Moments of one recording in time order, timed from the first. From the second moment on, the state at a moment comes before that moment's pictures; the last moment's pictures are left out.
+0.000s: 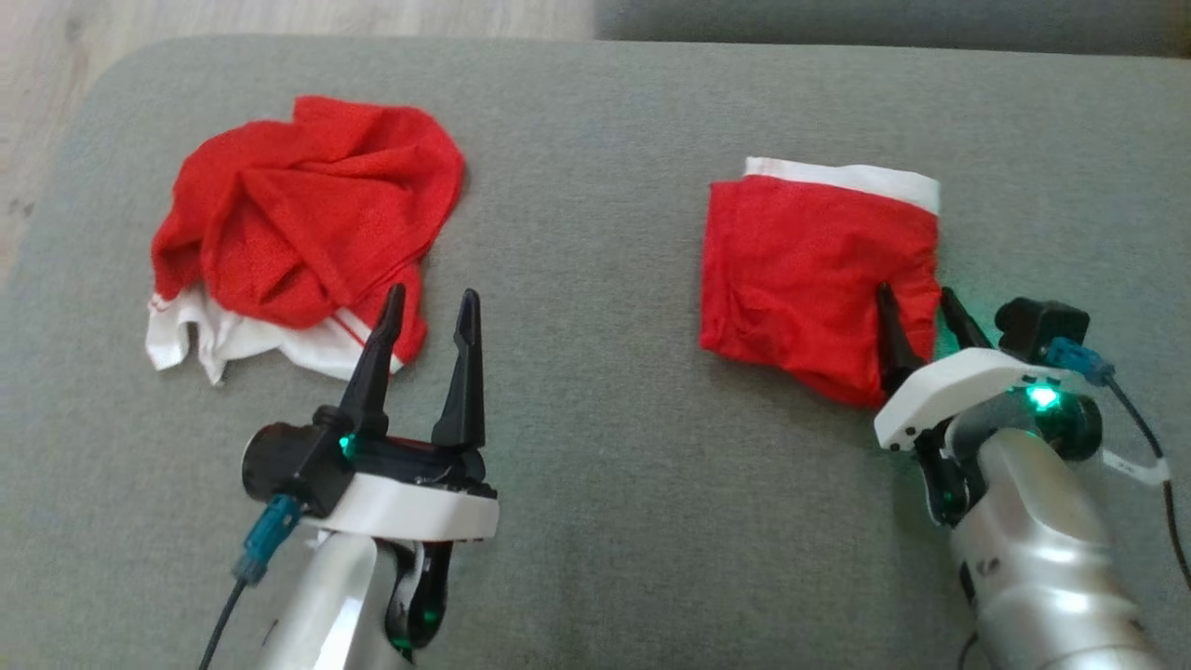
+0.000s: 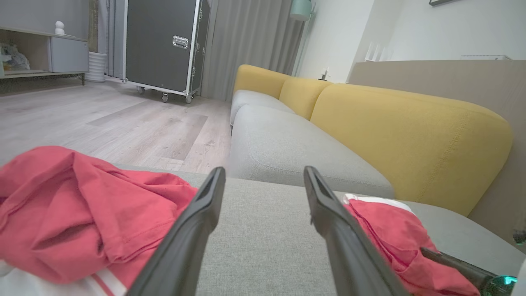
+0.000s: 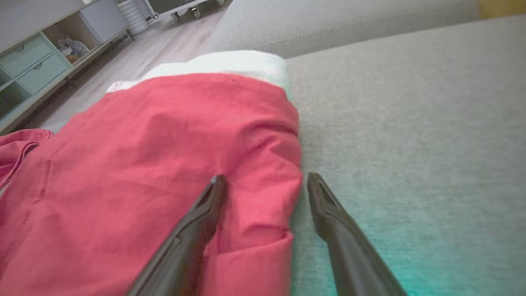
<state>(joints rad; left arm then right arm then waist) -0.22 0.04 -0.30 0.20 -0.35 -0.07 -0.26 -0.54 -0.05 0.00 0.92 0.21 0.13 -0.17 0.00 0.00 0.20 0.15</state>
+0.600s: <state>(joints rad) -0.22 0.04 -0.30 0.21 -0.35 -0.07 -0.26 -0.67 -0.06 0.09 1.14 0.13 0.13 -0.24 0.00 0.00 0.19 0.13</state>
